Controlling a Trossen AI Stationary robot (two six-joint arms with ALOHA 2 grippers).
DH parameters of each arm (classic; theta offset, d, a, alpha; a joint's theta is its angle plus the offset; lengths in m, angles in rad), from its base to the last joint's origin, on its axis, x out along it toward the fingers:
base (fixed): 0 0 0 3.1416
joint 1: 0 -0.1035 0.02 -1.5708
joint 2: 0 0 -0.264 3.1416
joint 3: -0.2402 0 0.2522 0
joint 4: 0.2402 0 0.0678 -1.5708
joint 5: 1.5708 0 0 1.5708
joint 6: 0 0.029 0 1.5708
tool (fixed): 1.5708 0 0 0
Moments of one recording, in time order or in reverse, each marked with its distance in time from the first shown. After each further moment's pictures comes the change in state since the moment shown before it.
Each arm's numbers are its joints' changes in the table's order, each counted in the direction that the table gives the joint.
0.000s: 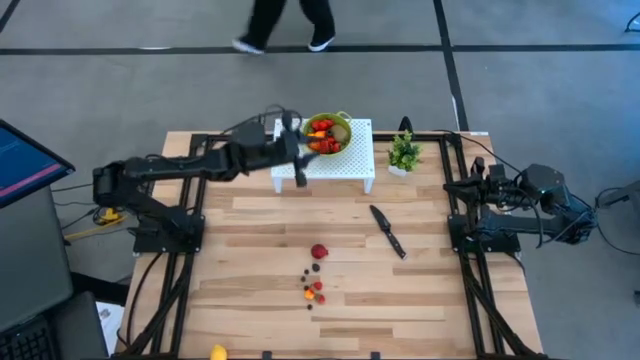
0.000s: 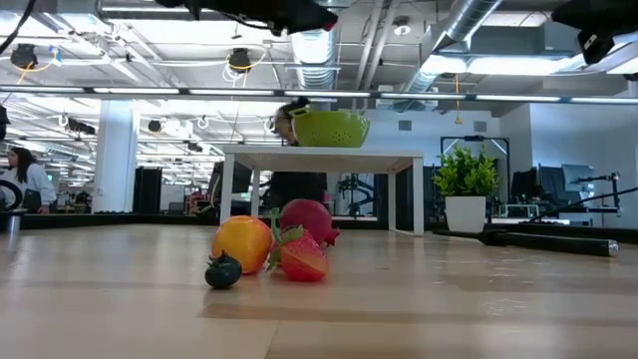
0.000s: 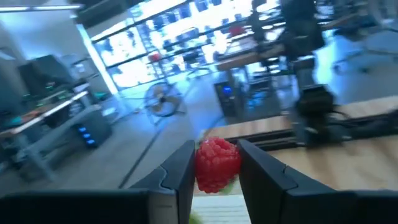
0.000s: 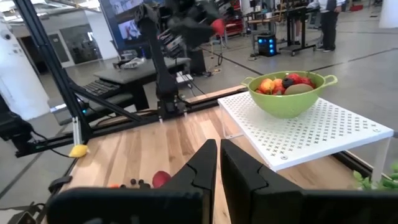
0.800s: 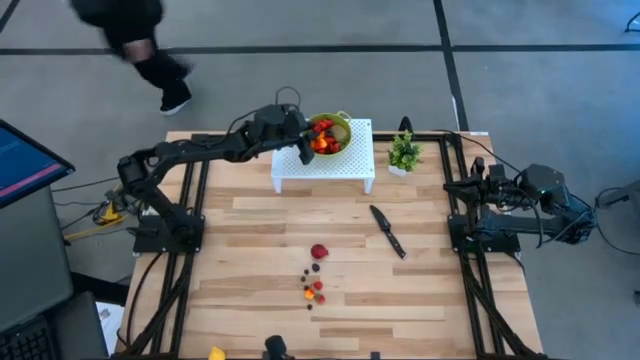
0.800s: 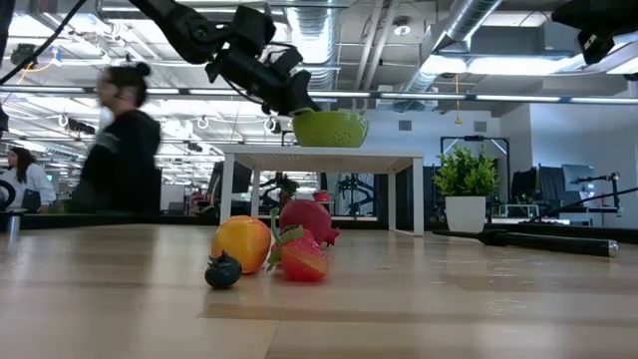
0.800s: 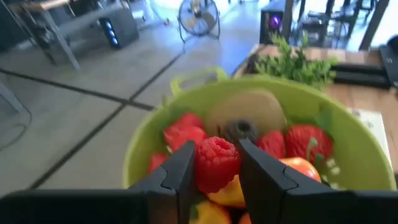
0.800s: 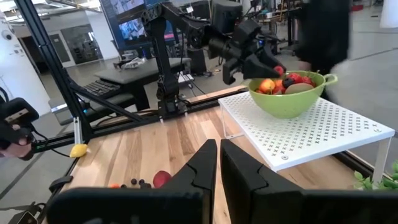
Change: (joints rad) left arm -0.274 -0.227 -0.011 0.058 0.020 -0.179; right arm 0.000 0.000 0.000 0.001 0.000 0.000
